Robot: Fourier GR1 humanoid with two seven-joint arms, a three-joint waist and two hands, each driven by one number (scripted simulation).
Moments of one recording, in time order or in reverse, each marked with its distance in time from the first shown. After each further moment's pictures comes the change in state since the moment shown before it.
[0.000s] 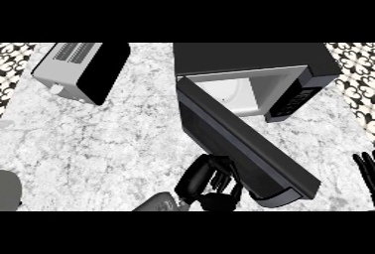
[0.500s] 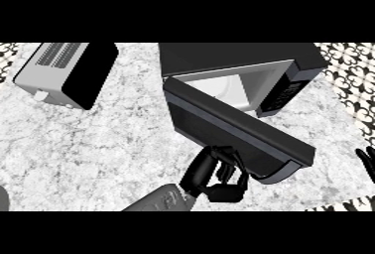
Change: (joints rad) left arm -0.109 0.003 -0.065 0.026 0.215 0.123 -0.067; right arm 0.007 -0.069 0.029 -0.170 -0.113 0.059 0.117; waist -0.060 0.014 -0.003
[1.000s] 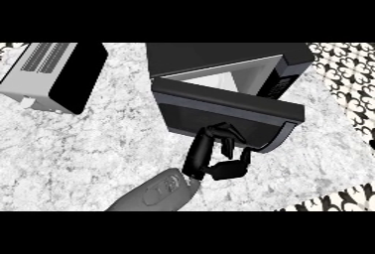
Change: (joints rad) left arm -0.106 -0.004 0.042 0.012 0.168 0.194 -0.028; right arm -0.036 -0.080 -0.034 -0.072 -0.058 0.027 0.054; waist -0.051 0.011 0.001
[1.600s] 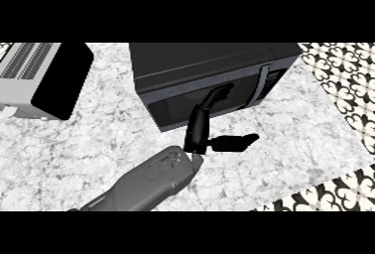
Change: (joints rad) left arm -0.142 -0.004 0.073 0.078 0.167 0.122 0.024; right arm -0.121 -0.143 -0.160 -0.054 0.094 -0.068 -0.011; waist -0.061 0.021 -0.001
